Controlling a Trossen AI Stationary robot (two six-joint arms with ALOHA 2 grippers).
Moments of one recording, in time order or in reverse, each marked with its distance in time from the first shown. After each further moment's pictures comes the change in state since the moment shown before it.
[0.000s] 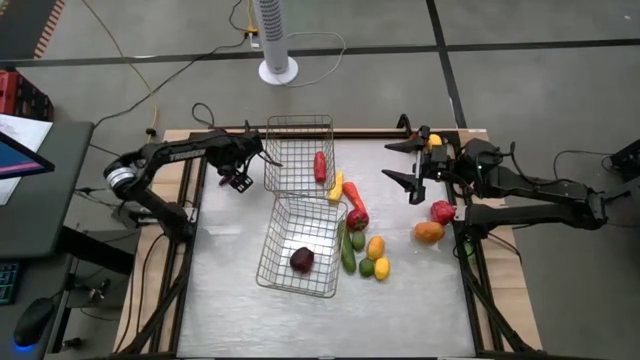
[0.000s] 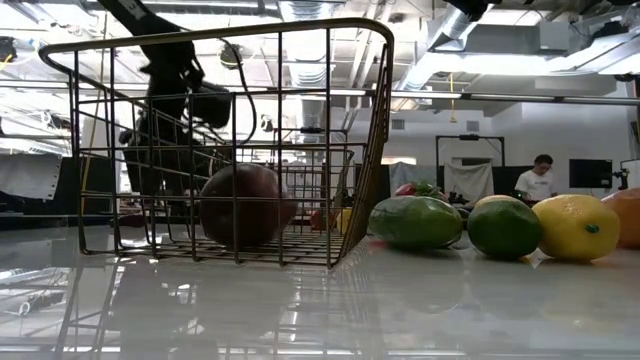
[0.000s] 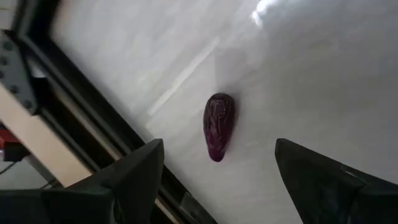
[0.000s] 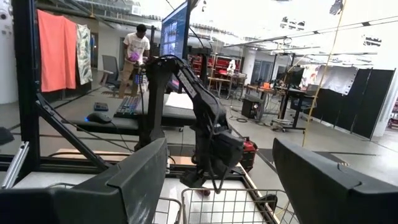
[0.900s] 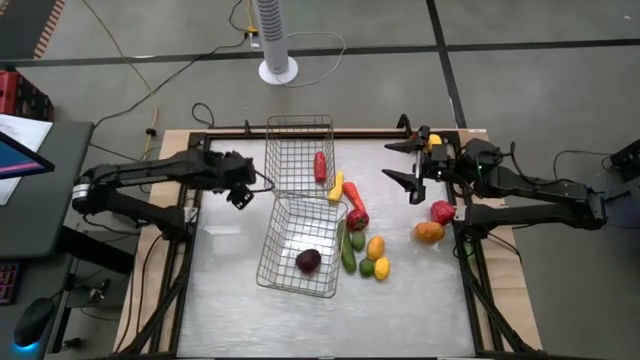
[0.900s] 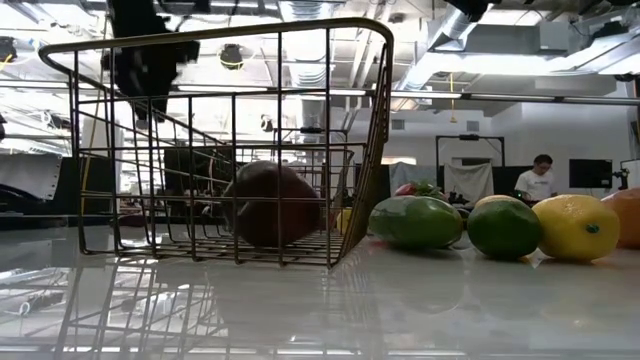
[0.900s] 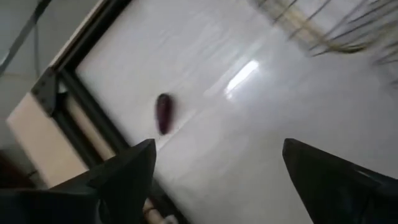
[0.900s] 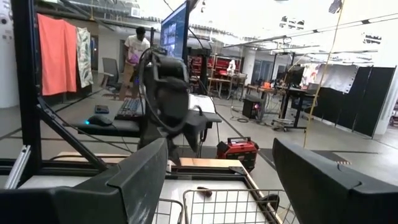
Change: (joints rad) left arm -0.472 -0.327 0.155 -0.281 -0.066 -0.419; right arm 0.000 0.000 0.000 0.005 0.000 0.018
